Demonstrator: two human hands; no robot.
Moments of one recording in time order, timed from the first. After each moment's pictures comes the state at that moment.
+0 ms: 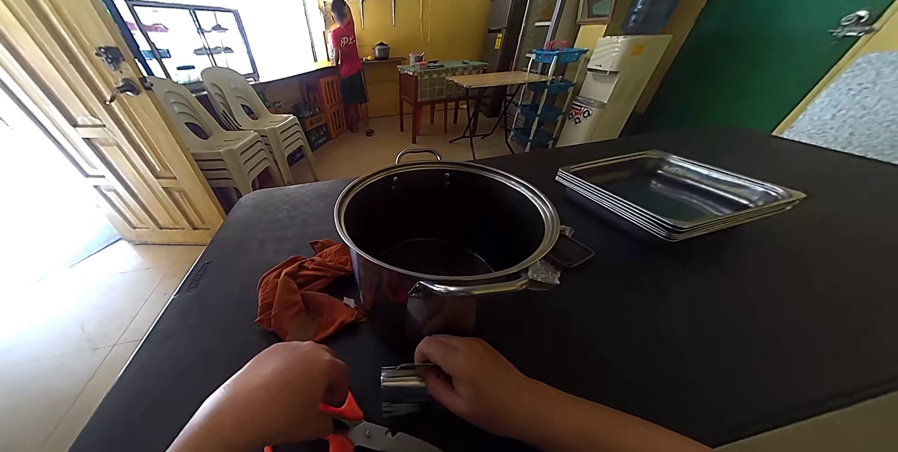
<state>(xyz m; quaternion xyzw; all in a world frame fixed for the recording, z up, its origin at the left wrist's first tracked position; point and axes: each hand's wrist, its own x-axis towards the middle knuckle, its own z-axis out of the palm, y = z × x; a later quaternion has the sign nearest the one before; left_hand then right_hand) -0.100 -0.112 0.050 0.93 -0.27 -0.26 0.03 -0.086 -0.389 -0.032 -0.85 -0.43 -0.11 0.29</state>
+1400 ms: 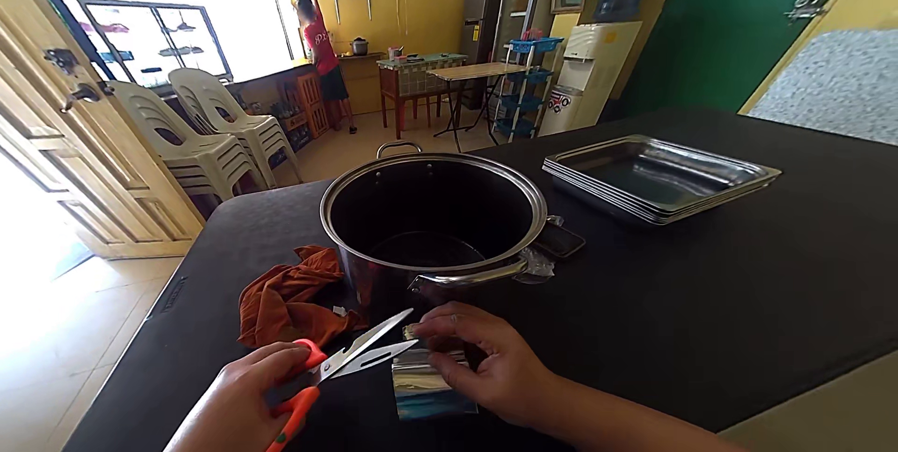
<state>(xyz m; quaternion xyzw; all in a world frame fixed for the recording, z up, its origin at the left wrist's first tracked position) -0.112 -0.066 -0.004 0.92 -0.25 0.16 0.26 -0.084 -0.396 -0.014 -0.70 -0.39 -0.10 0.59</state>
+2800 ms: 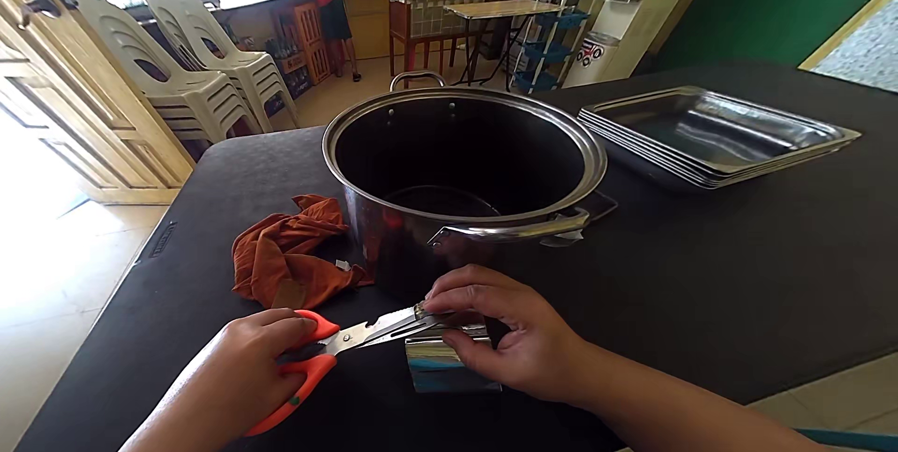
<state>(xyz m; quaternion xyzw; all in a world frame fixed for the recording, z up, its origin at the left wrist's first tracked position) -0.111 -0.071 -0.011 0.93 -0.28 0.18 0.18 -0.084 -0.398 -0.002 -0.73 -0.43 -0.11 0.52</state>
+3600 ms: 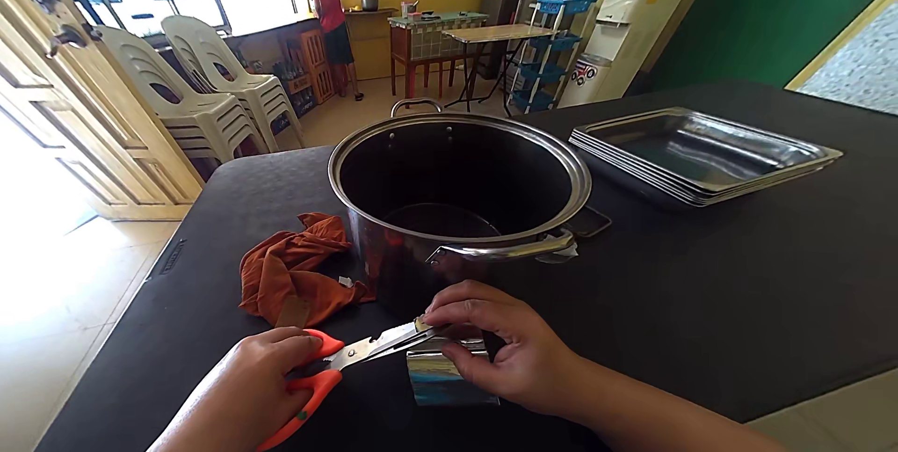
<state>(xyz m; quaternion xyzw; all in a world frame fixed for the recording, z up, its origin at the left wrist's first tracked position) -0.112 -0.074 -0.010 0.93 -0.27 0.16 0.17 -0.082 -0.399 -0.009 -0.73 -0.42 -0.09 0.54</state>
